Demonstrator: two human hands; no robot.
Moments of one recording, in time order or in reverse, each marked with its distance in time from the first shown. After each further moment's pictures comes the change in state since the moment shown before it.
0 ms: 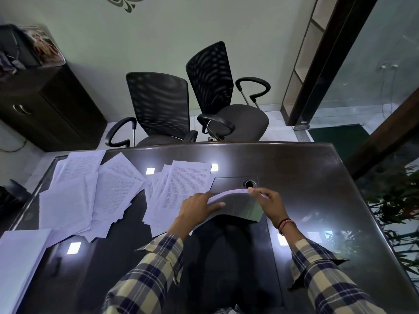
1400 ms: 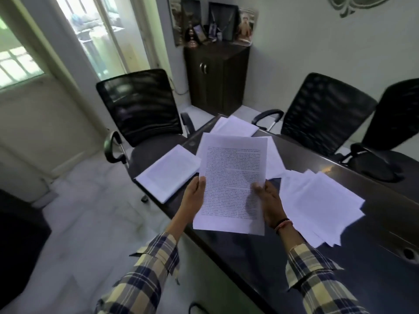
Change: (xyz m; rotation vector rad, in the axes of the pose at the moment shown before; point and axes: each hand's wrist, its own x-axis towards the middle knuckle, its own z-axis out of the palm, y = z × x) left_hand -0.330 -0.324 -0.046 -1.170 0.821 -0.528; right_hand -0.144 -0.073 0.439 0.140 -0.747 -0.020
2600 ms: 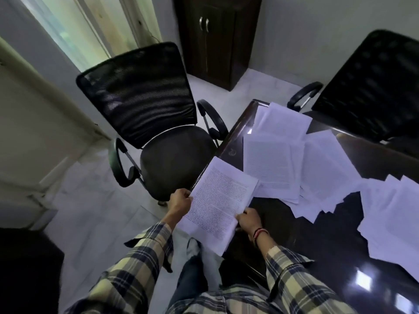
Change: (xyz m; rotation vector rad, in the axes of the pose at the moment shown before) left_hand 0.299 -0.152 -0.283 0.637 -0.077 -0.453; right_hand 0.224 0.167 0.296 -0.335 0.244 0.694
